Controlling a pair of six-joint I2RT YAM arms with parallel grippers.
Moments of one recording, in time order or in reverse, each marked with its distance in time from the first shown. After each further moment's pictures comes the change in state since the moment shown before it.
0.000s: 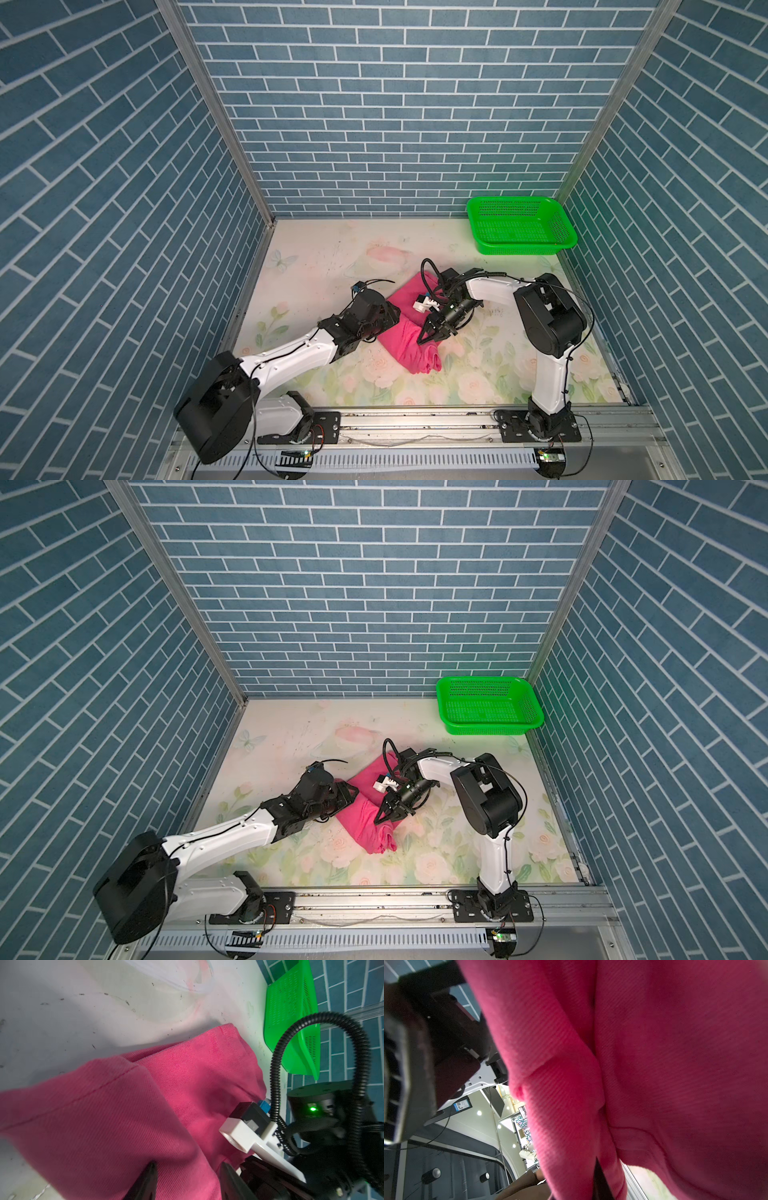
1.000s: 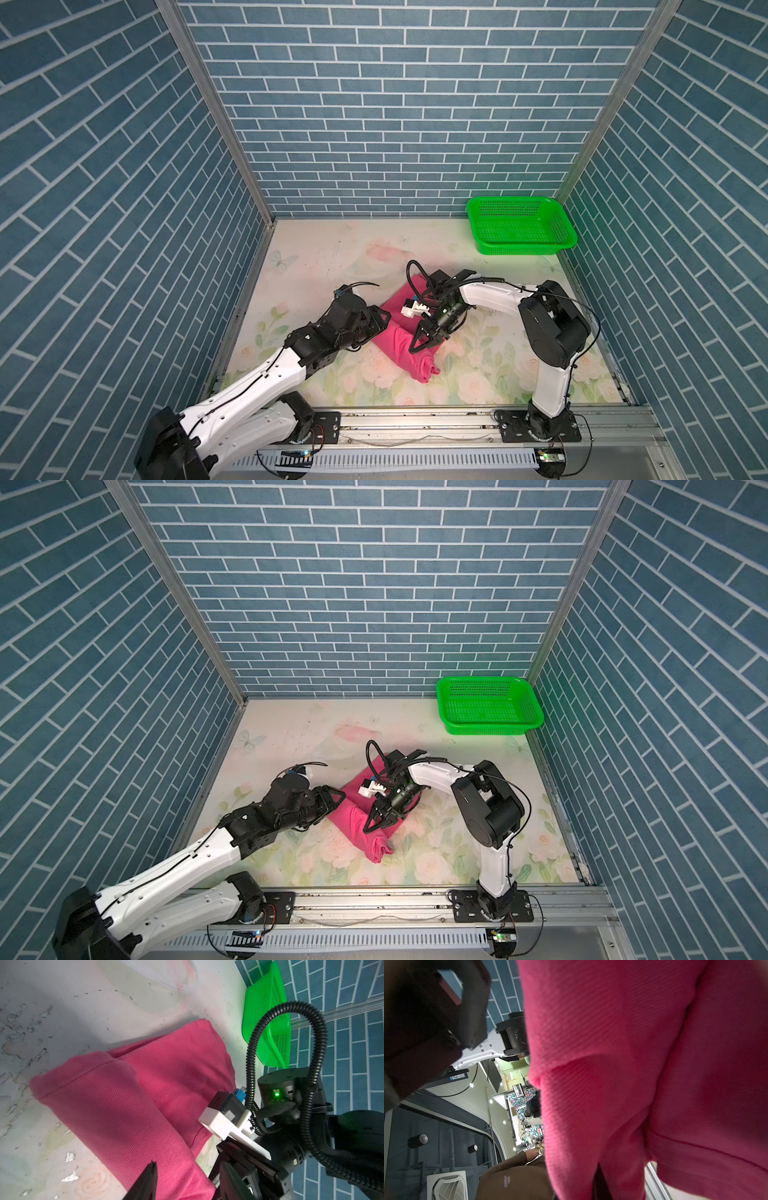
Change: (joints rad) left arm -0.011 -0.380 0.022 -0.333 0.023 -0.083; right arm 0.103 -0.060 0.031 -0.061 -0.089 -0.054
